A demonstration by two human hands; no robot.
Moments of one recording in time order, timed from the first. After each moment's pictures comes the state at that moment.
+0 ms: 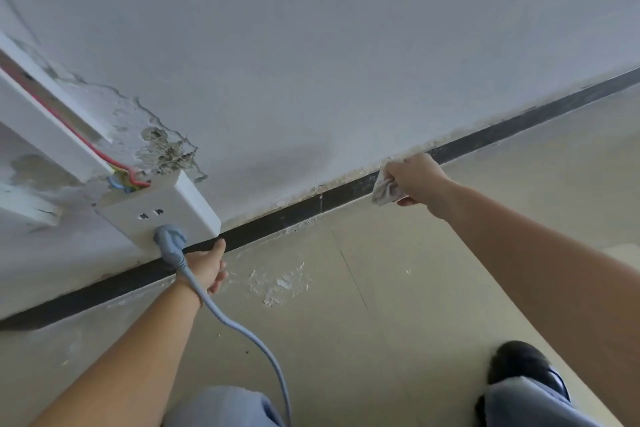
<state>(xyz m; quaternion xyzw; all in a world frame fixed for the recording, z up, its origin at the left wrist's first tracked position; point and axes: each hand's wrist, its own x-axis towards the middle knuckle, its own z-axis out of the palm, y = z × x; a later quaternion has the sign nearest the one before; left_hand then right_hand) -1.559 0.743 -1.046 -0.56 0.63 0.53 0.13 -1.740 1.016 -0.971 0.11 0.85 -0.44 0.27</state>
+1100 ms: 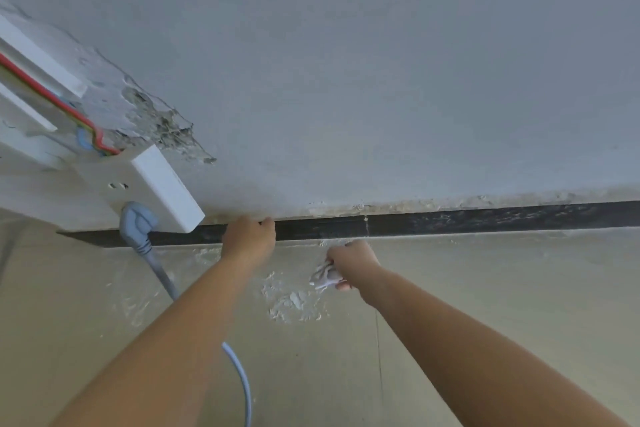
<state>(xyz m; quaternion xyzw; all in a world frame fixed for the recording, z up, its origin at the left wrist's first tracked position) -1.627 0.801 -1.058 -0.61 0.72 0.32 0.04 -1.715 0.925 -1.110 -0.05 0.74 -0.37 0.55</state>
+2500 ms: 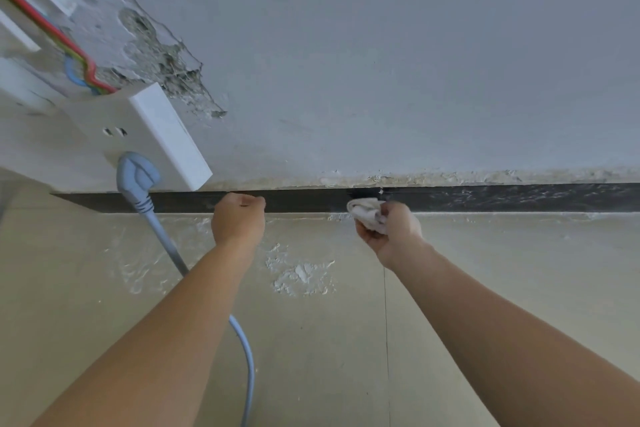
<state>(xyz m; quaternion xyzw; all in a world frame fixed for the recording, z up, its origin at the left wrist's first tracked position) -1.600 0.791 -1.091 -0.65 0.65 0.37 -0.13 -1.732 0.931 -1.130 0.32 0.50 -0.64 0.48</state>
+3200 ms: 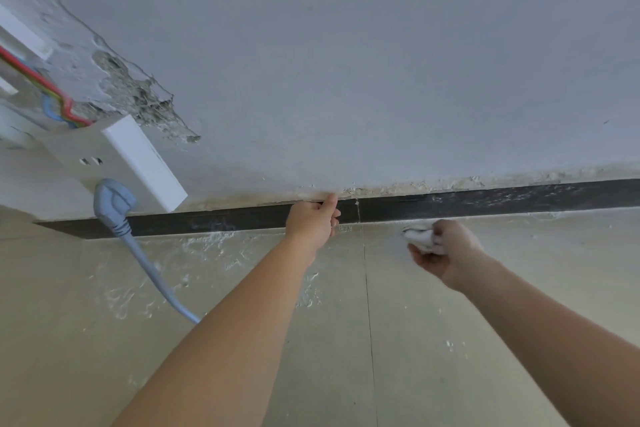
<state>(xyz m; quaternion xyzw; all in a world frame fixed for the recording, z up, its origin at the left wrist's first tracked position) -1.677 0.864 -1.084 -0.54 0.62 0.57 -0.02 -1.781 1.022 -1.130 0.31 0.57 -0.61 0.45</state>
